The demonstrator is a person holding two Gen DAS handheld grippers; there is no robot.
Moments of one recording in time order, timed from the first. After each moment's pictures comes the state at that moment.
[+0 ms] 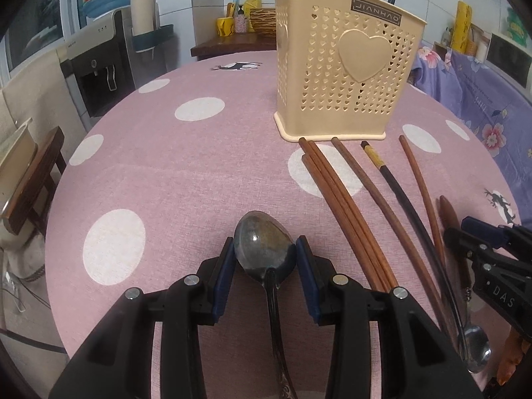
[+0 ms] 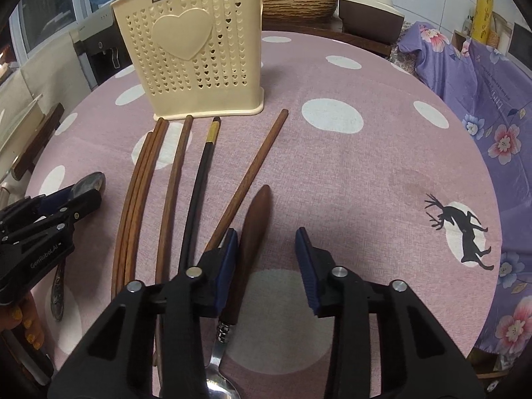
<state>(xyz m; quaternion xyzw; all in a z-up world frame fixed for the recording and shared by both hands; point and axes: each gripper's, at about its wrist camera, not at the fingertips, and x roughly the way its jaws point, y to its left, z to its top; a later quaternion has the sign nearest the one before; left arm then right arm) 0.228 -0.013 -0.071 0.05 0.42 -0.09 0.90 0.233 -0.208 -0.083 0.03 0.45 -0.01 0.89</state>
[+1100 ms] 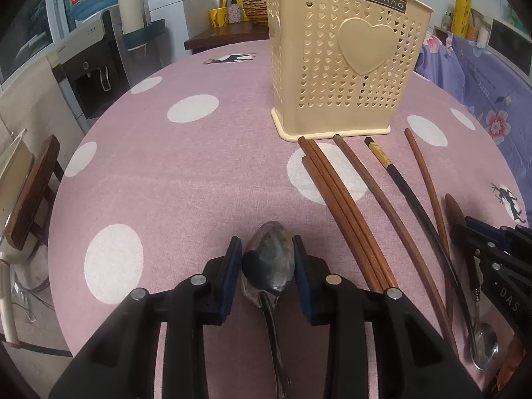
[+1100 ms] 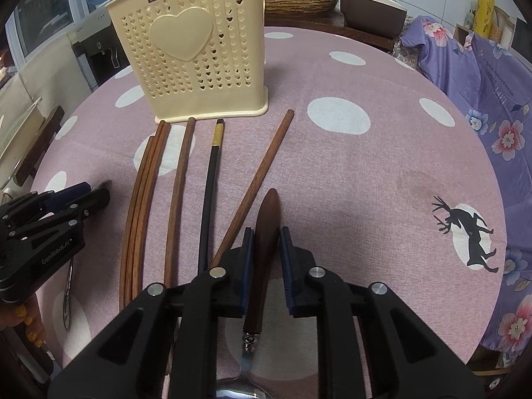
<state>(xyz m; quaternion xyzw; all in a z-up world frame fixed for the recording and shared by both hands) 0.243 -0.017 -0.068 0.07 0.45 -0.09 0.89 0.243 -0.209 -0.083 0.05 0.46 0.00 0.89</state>
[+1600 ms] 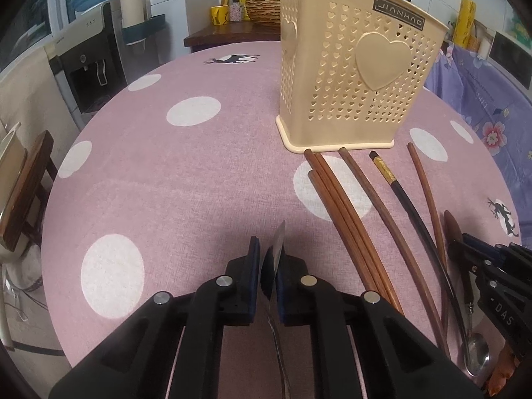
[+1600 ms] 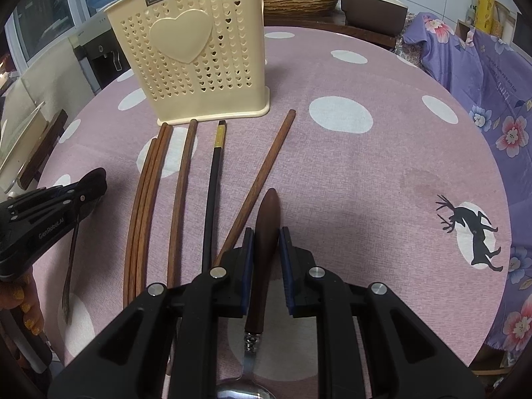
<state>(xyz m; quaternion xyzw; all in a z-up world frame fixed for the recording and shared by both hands) 0.261 -0.012 -0.066 0.06 0.45 -0.11 0.88 0.243 -0.212 -0.084 0.06 0.46 0.01 0.89</state>
